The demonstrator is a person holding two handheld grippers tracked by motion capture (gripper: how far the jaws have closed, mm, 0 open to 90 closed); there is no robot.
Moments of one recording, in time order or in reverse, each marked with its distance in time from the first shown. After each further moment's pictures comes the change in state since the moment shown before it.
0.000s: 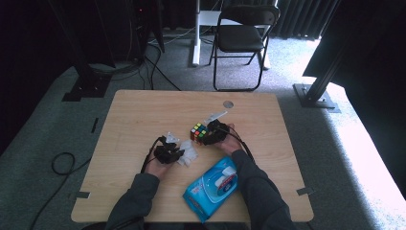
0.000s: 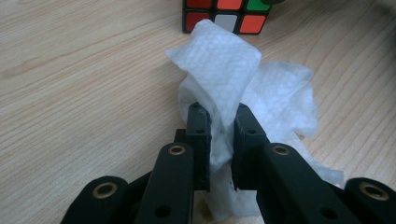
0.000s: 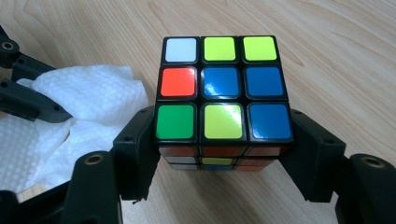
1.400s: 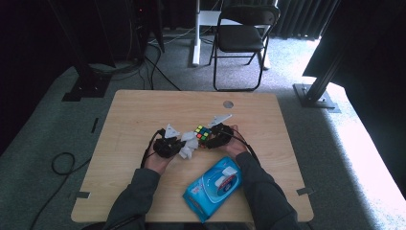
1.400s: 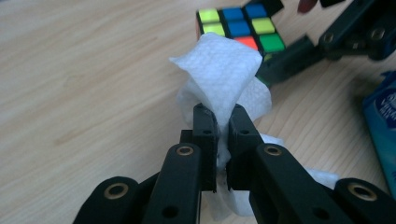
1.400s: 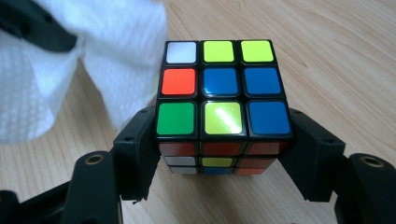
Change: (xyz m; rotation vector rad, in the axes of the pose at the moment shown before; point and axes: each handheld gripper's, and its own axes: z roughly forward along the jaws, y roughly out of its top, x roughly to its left) left arm -0.010 0.033 -0.034 -0.127 0.027 0.052; right arm 0.008 -0.010 -0.020 -0.032 0.018 -0.061
